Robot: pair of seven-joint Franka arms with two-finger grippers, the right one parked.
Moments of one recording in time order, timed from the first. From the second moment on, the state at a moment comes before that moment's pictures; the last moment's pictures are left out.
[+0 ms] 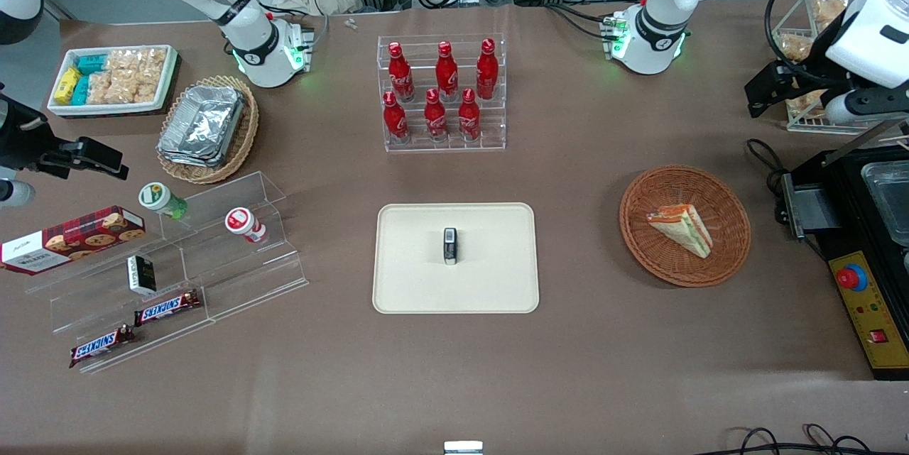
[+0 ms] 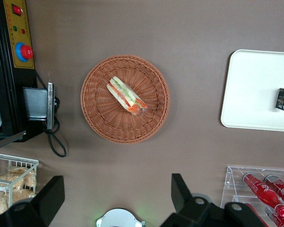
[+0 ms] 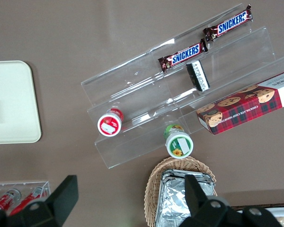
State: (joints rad) arm -0.09 -0.02 -0.07 -1.43 0.03 1.37 -0.22
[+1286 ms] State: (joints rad) arm -0.06 -0.05 -0.06 -2.03 0.03 1.92 -0.84
